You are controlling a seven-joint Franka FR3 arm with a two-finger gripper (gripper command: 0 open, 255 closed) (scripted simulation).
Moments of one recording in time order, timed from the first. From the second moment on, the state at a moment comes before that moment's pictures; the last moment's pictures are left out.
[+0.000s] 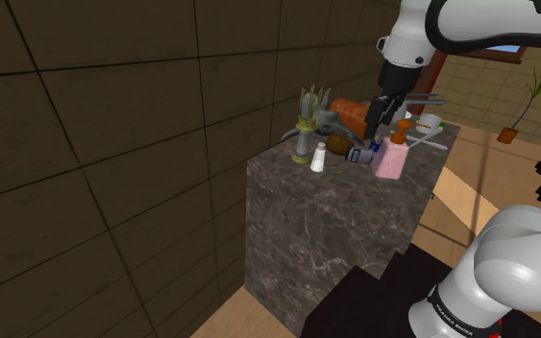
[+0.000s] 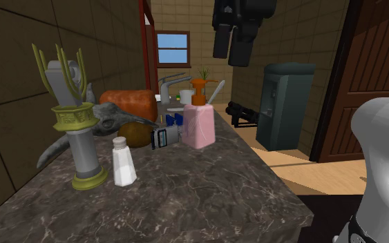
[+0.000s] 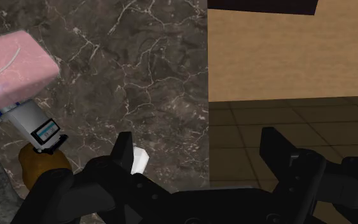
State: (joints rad) arm 0.00 -0.75 0.02 -2.32 -0.09 1.64 -0.06
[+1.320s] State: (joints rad) arm -0.02 -0.40 -0.38 -2.34 -0.20 2.04 -0.61
